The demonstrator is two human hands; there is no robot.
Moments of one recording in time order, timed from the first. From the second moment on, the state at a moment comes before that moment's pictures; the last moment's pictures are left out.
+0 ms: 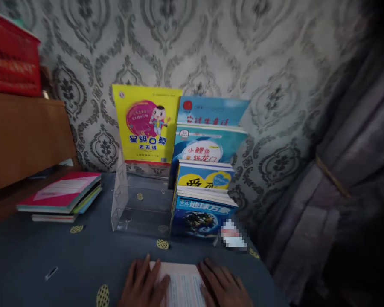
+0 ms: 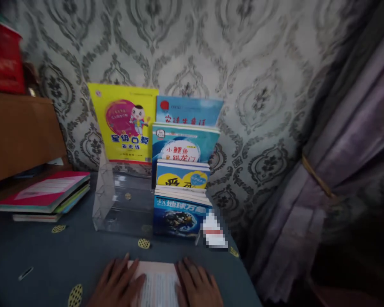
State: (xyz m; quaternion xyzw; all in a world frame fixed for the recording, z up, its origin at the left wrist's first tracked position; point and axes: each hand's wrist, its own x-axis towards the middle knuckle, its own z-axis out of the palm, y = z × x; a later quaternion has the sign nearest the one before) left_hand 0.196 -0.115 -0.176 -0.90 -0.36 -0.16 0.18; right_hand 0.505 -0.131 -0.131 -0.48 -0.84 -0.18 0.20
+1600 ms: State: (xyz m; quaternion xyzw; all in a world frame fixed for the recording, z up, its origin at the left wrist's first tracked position) left_hand 0.187 -0.155 -0.068 -0.89 -0.45 -0.07 0.02; right_hand 0.445 -0.184 -0.091 -0.62 -0.78 -0.03 0.13
